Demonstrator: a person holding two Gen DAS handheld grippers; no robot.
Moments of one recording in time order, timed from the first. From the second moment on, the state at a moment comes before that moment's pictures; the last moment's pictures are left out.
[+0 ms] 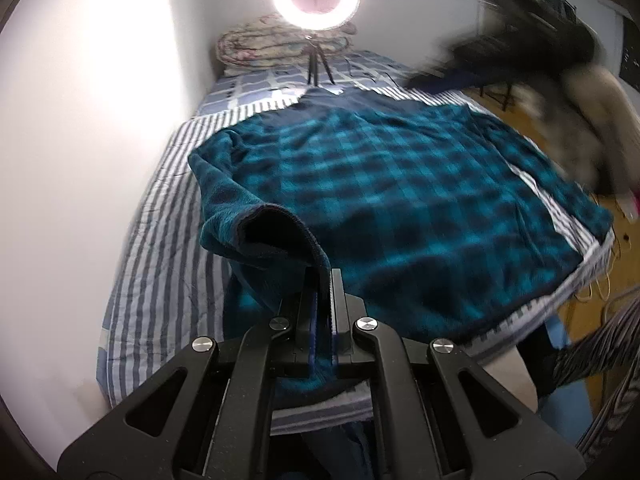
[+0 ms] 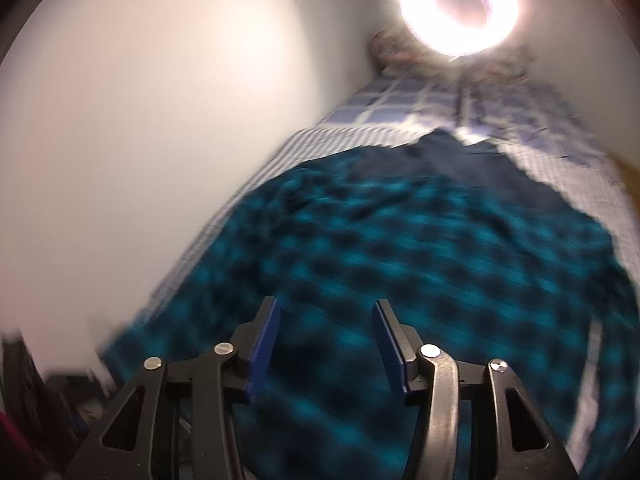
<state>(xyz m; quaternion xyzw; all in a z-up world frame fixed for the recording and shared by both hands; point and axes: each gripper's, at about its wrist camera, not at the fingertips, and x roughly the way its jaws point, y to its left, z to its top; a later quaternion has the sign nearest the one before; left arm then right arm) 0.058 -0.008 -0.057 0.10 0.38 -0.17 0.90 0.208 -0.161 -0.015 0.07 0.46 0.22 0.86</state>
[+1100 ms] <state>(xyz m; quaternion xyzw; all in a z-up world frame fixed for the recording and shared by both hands) 0.061 0.017 -0.081 0.11 0.40 -0.18 0.89 0.402 0.068 -0.120 -0.01 0.54 0.25 0.80</state>
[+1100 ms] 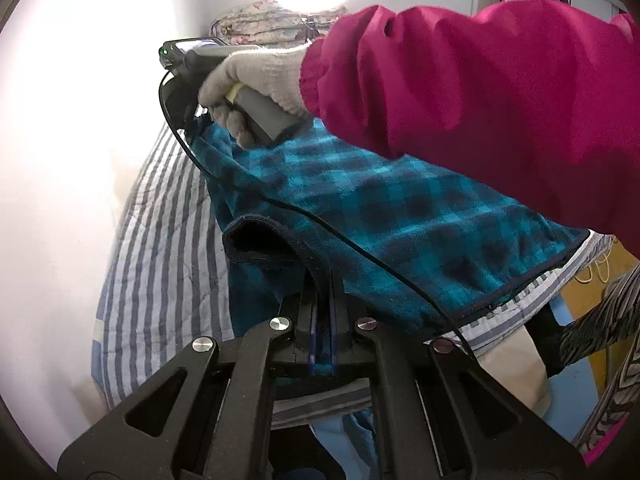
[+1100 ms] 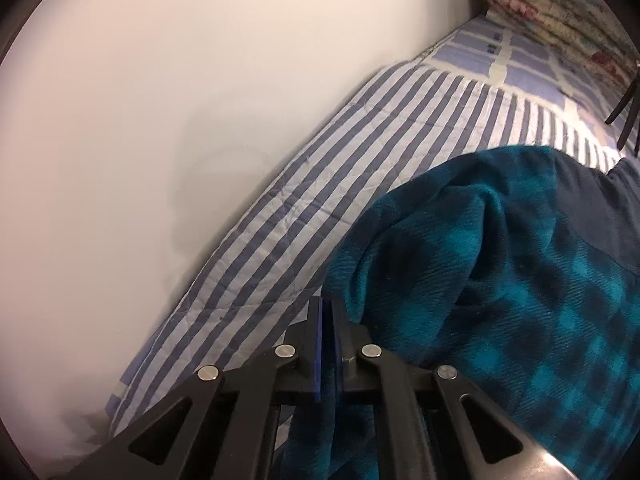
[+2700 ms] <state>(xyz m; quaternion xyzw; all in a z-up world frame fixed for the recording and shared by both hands) 0.047 0.076 -0.114 -0.07 0.50 -0.18 0.84 0.234 -0.066 -0.117 0.00 0.54 0.29 0.79</state>
